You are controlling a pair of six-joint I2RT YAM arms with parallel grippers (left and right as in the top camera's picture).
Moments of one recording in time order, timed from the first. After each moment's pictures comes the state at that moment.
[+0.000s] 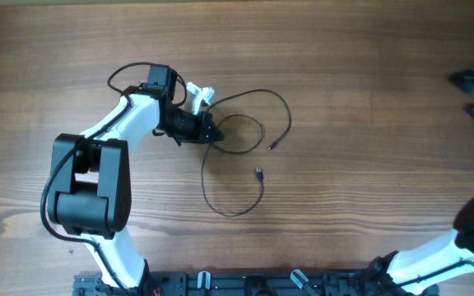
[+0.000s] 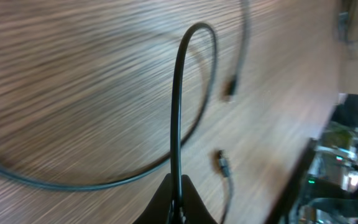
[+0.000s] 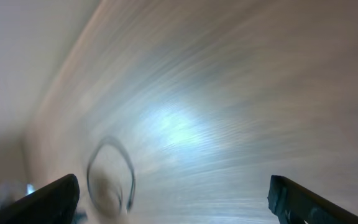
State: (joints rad) left arm -0.16 1.95 1.20 -0.68 0.81 0.09; right arm -0.64 1.86 1.67 -1.13 -0.70 -0.04
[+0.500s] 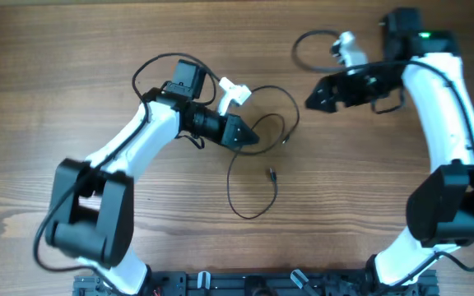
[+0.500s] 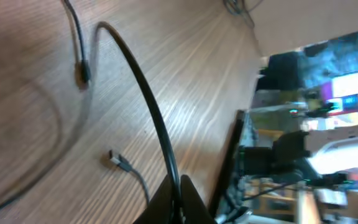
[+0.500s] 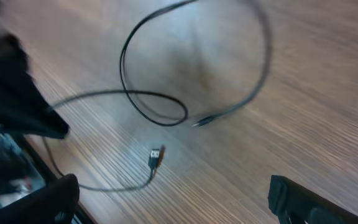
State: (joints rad) left arm -0.33 1.80 1.20 -0.65 0.99 0.09; right arm 0.04 1.86 1.67 -1.27 -0.57 -0.37
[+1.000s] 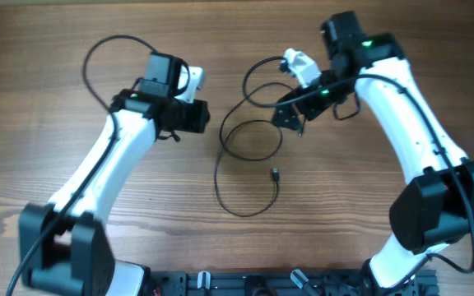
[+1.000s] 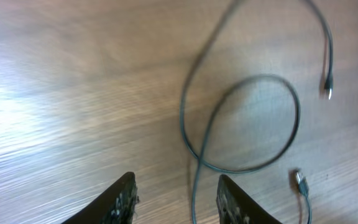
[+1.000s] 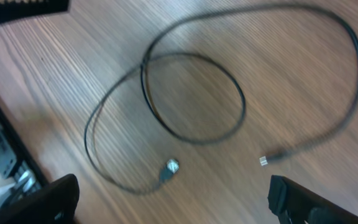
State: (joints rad) left arm -0.25 1.61 1.20 -0.70 0.22 -0.10; right arm 0.27 1.86 1.65 -1.18 -0.49 -0.41
